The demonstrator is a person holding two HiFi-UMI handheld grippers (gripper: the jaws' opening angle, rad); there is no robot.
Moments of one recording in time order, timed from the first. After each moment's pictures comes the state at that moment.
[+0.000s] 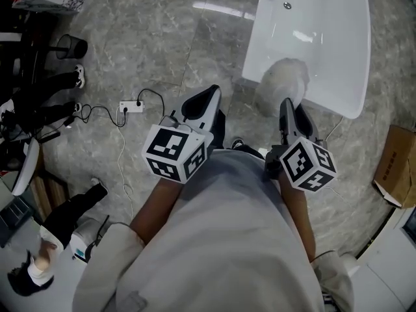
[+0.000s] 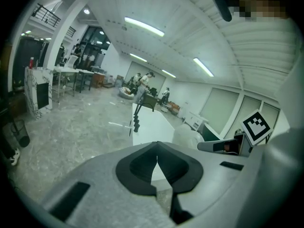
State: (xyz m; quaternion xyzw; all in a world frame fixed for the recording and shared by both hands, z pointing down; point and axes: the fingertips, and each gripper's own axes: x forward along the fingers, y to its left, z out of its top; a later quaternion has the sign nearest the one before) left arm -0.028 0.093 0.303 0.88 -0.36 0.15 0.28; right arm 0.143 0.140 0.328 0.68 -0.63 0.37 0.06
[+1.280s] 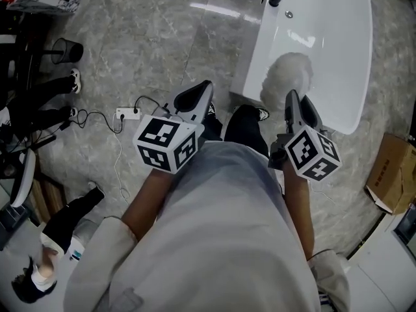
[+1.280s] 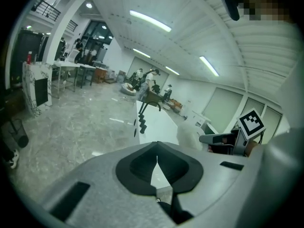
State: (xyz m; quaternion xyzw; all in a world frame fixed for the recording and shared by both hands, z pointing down) left arm -0.047 -0.005 0.325 0.87 -0.36 0.17 0.30; right arm 0.160 0.031 0.338 0.69 -0.62 0.36 0.08
